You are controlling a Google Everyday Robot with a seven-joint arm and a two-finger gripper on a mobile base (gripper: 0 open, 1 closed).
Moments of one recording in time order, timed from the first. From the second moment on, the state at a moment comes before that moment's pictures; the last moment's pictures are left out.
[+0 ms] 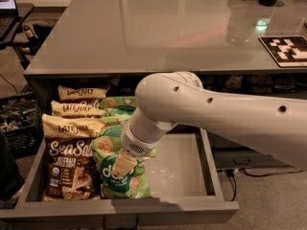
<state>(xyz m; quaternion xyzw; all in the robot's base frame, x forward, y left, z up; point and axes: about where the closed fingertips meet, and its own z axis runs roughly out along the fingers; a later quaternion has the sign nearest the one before) 0.425 0.076 0.733 -0.61 0.76 0.17 0.16</state>
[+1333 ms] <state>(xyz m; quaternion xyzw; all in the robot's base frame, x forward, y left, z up) 0.426 0.063 0.779 -0.61 0.75 0.19 0.17</state>
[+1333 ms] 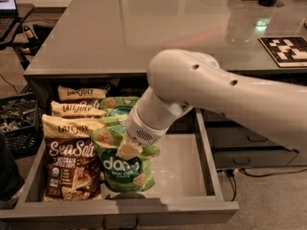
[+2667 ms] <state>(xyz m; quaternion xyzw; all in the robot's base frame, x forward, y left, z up) 0.473 0.039 0.881 -0.62 0.73 0.14 0.24</state>
